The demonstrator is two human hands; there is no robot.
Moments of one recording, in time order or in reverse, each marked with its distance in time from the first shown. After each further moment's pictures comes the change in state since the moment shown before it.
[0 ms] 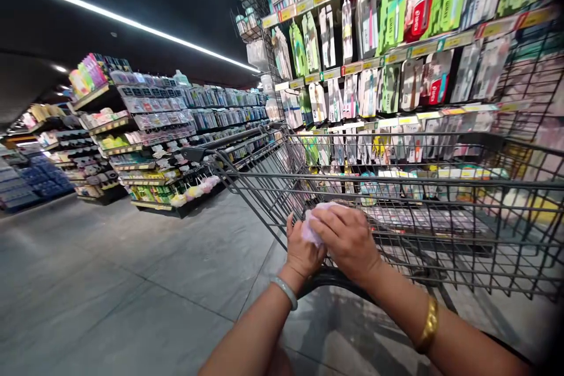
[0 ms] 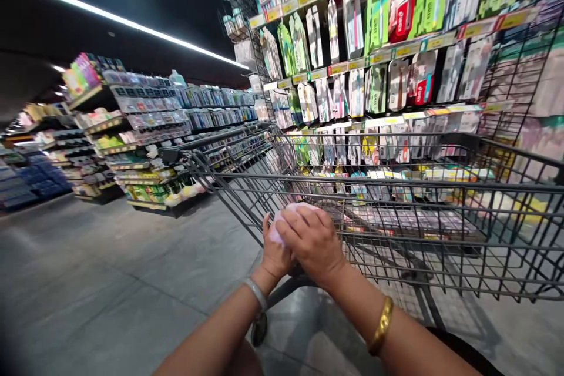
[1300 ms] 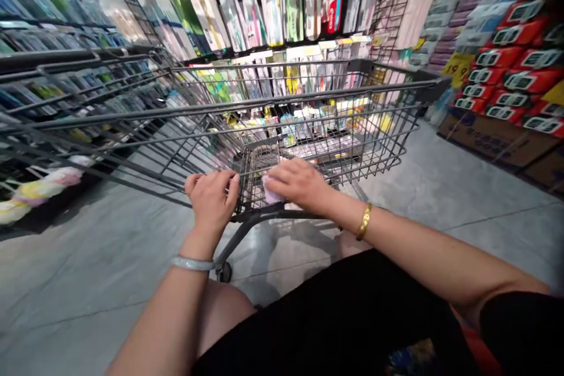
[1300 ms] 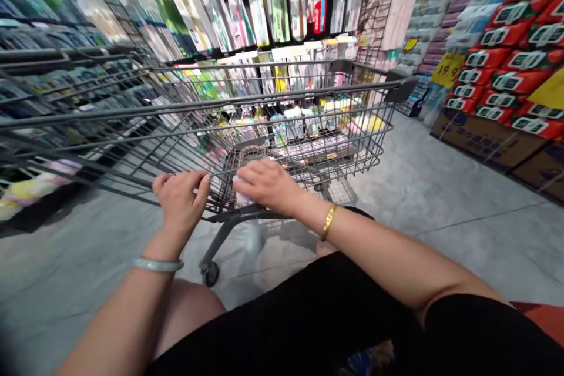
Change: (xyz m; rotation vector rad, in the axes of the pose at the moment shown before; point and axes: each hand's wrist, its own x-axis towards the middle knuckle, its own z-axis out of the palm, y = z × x) left_hand 0.017 0.005 -0.014 0.056 0.072 -0.003; right_hand -0.095 0.053 -0.027 -0.168 -0.308 -0.116
